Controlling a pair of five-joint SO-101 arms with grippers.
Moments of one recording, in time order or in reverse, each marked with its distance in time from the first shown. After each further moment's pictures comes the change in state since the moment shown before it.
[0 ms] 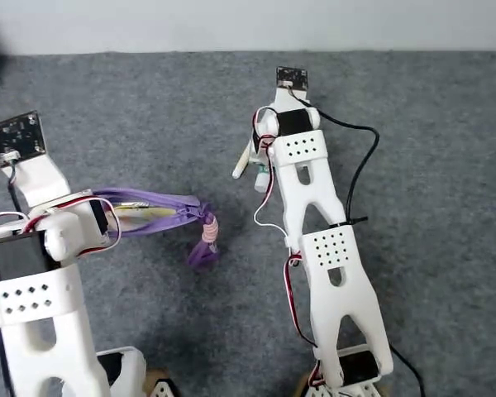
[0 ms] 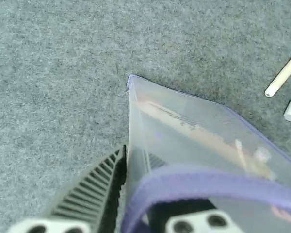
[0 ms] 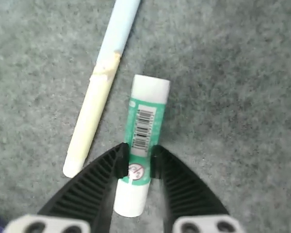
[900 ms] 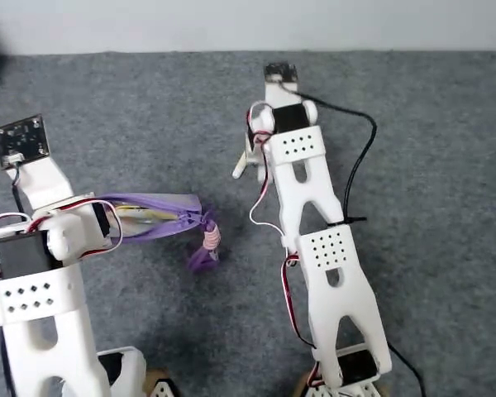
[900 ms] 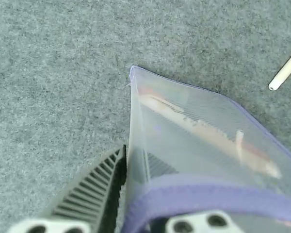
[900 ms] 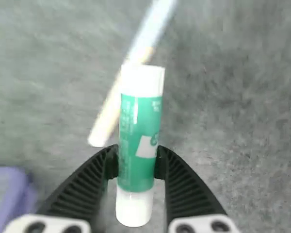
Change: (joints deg) left arm 0.0 0.0 1.2 0.0 -0.2; right arm -2.3 -8.1 -4.3 6.4 5.4
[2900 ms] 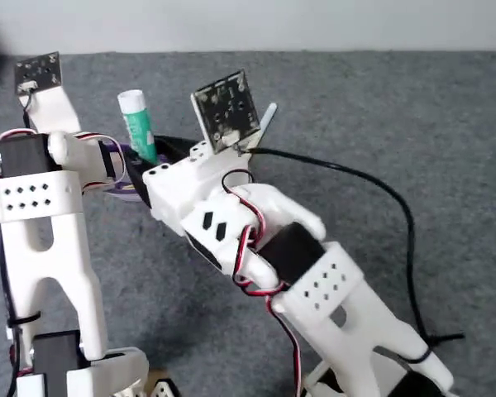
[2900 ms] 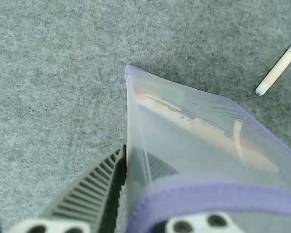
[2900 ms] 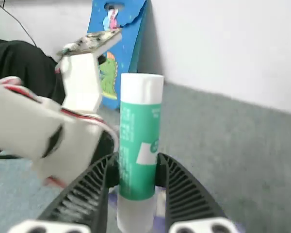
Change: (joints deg) left arm 4.2 32.7 -34.8 10.8 0.9; right arm -29.1 -97.1 106.2 -62.9 -1.5
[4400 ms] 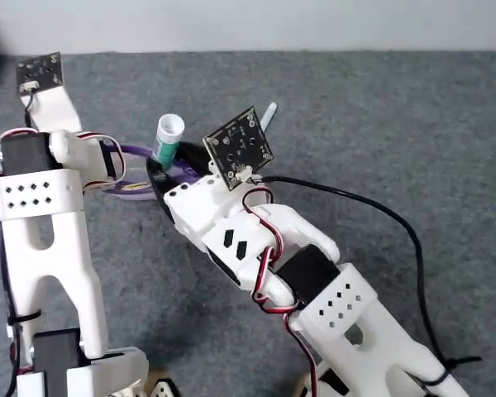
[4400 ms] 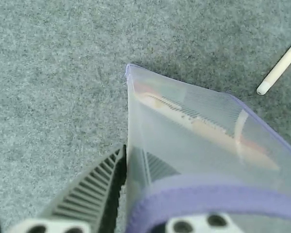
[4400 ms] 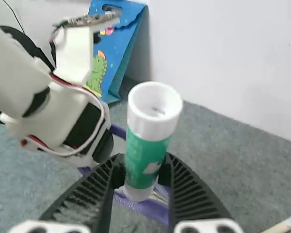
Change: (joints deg) left arm 0.0 0.4 0.0 0.0 0.0; right arm 2.1 -9.8 14.2 -4.5 9.1
